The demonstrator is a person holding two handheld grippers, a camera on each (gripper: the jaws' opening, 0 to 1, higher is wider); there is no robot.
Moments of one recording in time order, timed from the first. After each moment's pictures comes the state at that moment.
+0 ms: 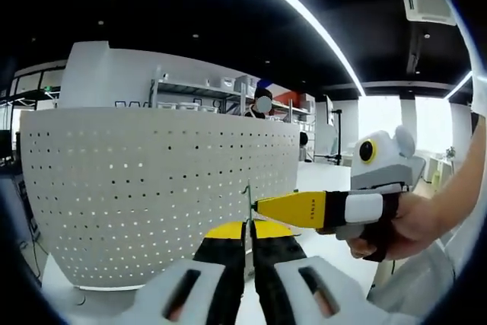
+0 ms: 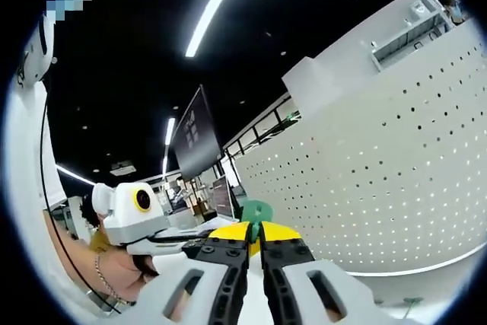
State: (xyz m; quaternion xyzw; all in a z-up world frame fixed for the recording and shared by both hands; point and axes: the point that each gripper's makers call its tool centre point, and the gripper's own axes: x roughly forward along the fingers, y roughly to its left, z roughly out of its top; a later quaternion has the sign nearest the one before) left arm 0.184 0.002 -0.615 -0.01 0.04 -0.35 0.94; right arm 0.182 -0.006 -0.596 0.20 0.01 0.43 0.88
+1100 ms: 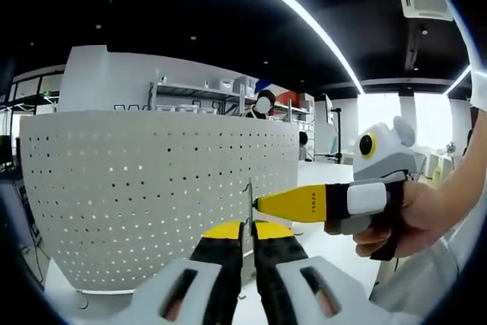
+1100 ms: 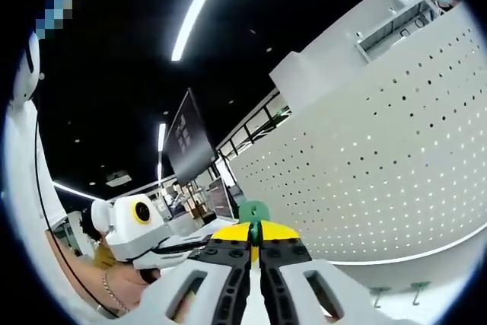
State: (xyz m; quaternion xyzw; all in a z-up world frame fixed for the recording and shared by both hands) left arm 0.185 0.001 -0.616 0.00 0.04 -0.35 0.94; right arm 0.181 -0.006 -0.596 0.23 0.04 0.42 0.88
